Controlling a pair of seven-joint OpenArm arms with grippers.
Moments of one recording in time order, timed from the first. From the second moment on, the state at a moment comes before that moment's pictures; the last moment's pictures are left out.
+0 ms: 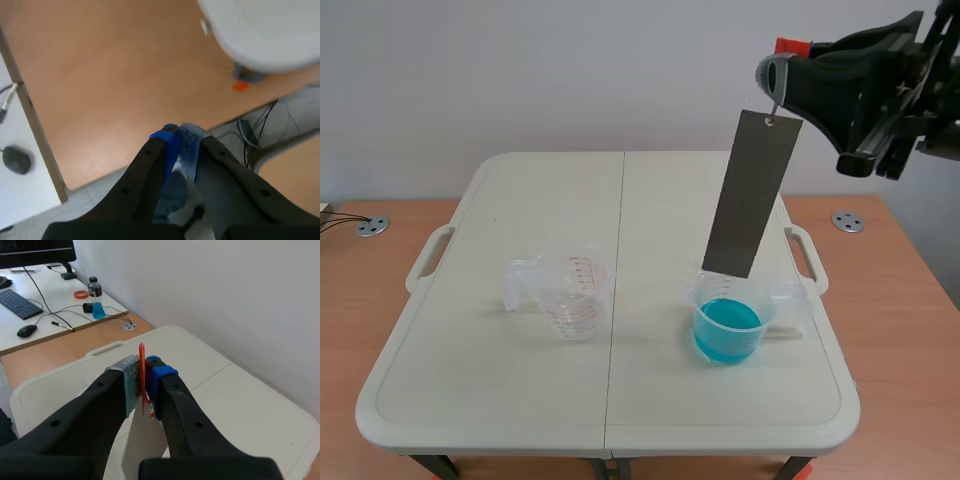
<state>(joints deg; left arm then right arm) 43.2 -65.4 14.2 83.7 -34.1 3.3 -5.6 -6.1 30.8 4.5 108.1 38.3 45.3 -12.8</state>
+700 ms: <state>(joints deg) 53.7 -46.2 22.6 79.0 -18.7 0.8 -4.6 -6.1 30.8 2.5 100.9 35.0 45.3 -10.8</state>
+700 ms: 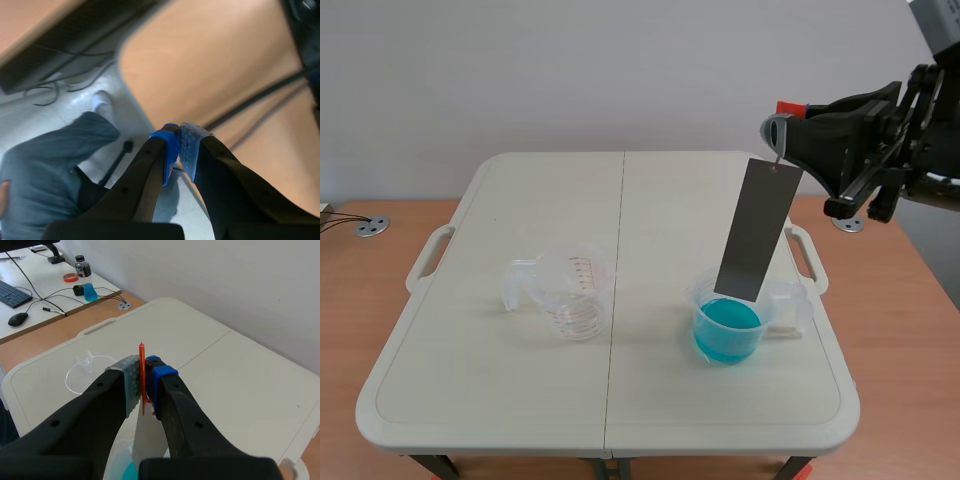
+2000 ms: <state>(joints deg) 53.5 -43.7 28.2 77.7 -18.7 -1.3 -3.9 -5.6 23.2 -3.2 83.9 14.2 45.3 4.9</state>
